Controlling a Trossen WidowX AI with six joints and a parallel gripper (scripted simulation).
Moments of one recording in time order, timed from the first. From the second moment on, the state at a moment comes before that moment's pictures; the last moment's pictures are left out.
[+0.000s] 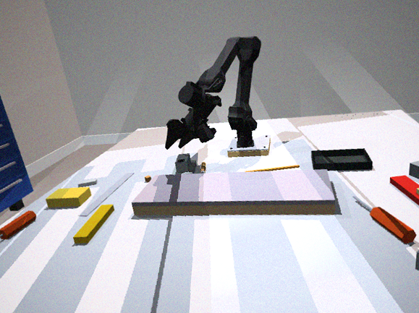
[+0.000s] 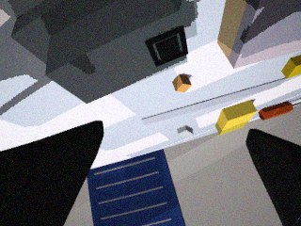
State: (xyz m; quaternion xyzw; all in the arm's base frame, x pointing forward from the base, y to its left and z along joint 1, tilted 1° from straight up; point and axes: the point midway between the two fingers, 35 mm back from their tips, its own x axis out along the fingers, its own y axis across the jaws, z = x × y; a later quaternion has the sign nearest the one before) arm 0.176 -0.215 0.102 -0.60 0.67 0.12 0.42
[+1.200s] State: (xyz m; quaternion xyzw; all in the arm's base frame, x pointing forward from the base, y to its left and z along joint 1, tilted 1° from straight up) arm 0.161 -0.220 0.071 -0.02 0.59 0.00 0.81
